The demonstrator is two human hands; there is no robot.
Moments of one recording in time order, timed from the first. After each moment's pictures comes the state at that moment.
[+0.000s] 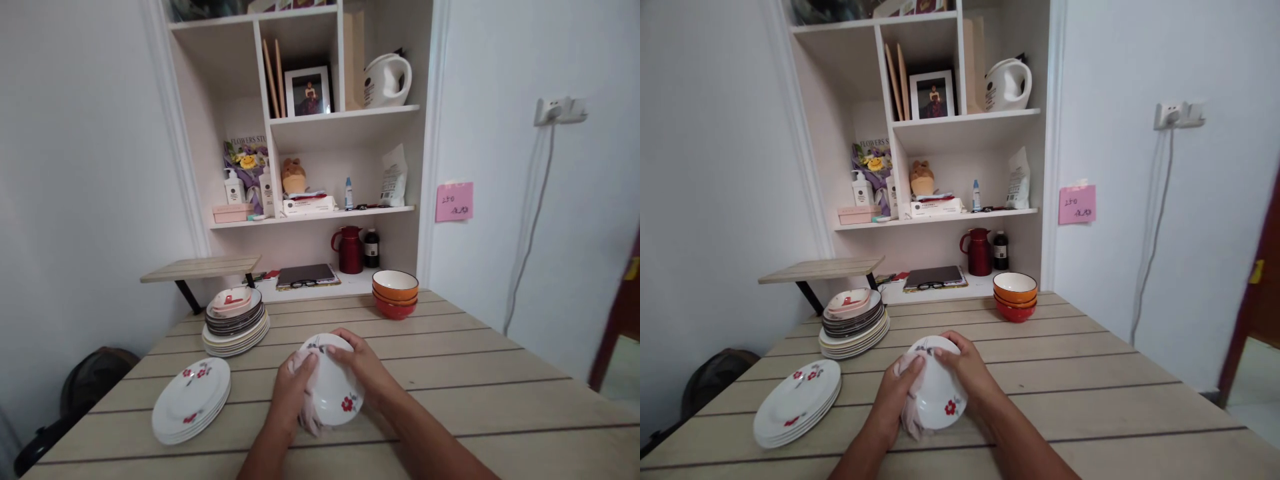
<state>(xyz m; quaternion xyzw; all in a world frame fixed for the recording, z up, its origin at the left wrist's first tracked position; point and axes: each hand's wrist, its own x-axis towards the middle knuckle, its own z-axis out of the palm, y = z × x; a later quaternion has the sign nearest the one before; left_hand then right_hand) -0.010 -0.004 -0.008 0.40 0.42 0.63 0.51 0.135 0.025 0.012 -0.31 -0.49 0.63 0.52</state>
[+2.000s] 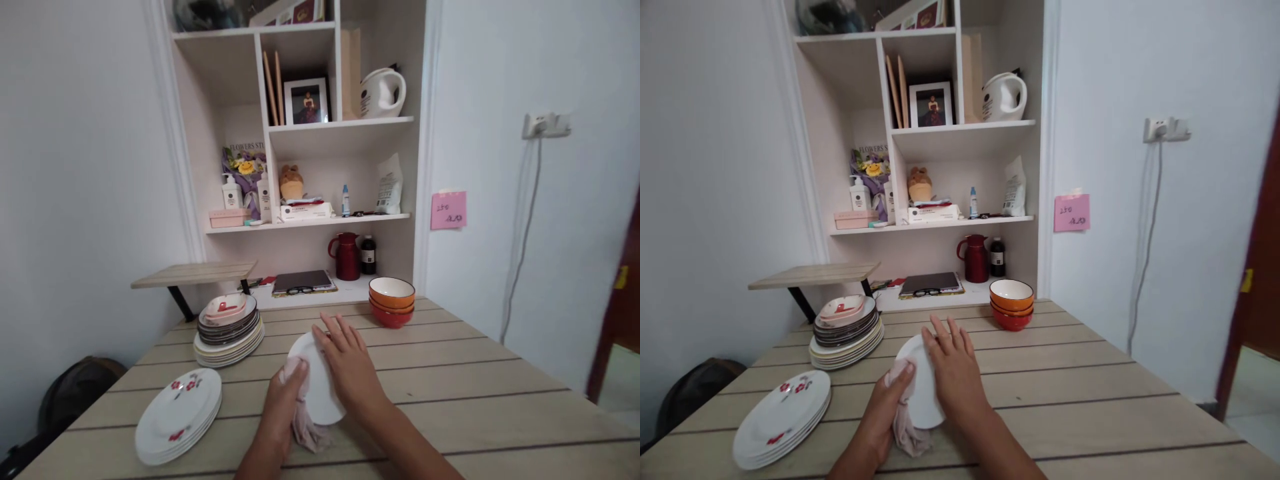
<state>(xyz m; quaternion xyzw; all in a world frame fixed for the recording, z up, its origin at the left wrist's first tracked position) -0.013 0.005 -0.014 0.35 0.38 0.63 0.57 0.133 0.032 0.010 -0.45 -0.81 -0.10 0.37</state>
